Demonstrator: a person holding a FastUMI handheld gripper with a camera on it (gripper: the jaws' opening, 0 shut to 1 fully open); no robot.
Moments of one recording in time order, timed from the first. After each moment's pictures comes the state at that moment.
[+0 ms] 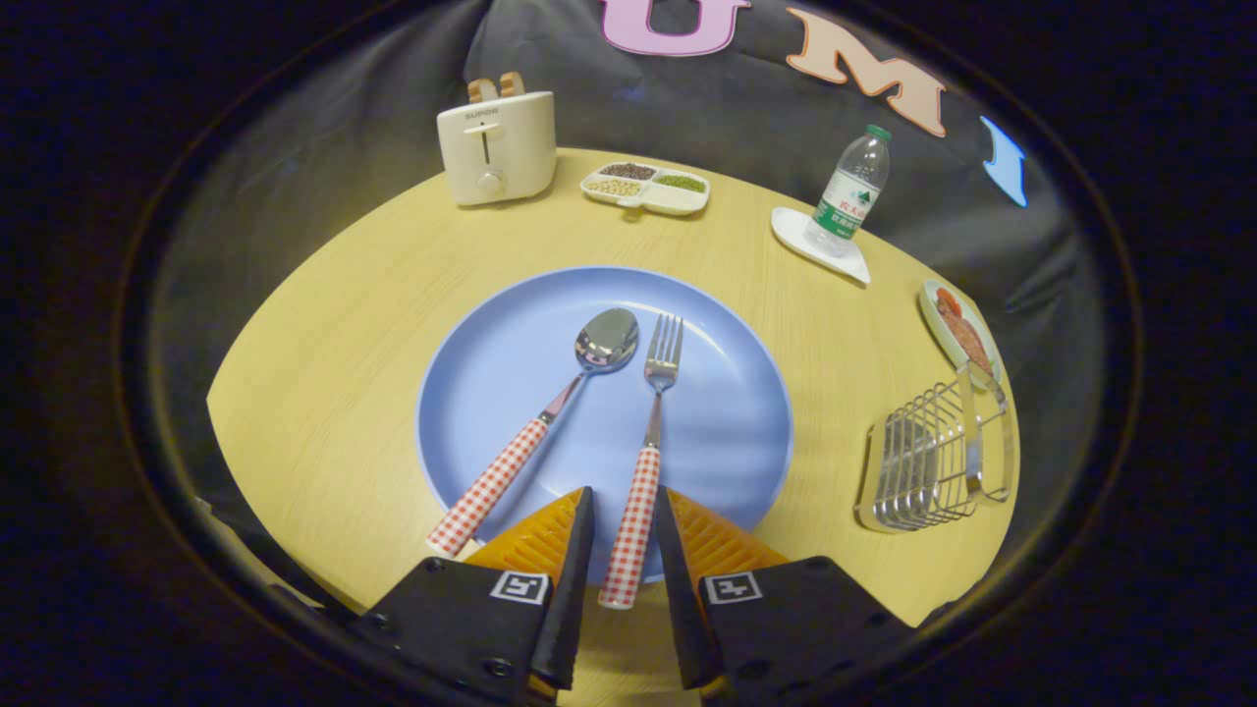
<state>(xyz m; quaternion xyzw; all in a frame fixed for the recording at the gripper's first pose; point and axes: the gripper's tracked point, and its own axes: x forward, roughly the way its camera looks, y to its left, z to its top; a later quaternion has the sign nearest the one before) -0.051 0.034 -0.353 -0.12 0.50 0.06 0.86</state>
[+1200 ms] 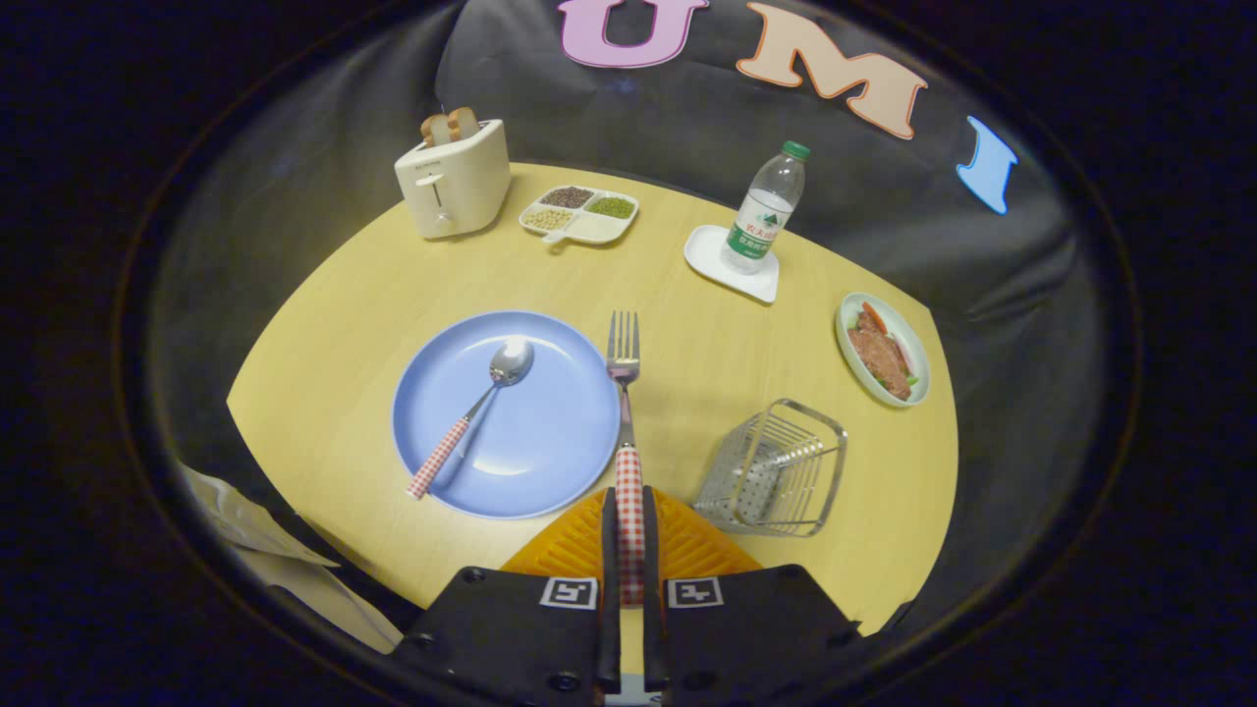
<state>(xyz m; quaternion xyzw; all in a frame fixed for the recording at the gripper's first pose) -0.041 -0.065 -0.242 -0.14 0.53 0.06 0.84</state>
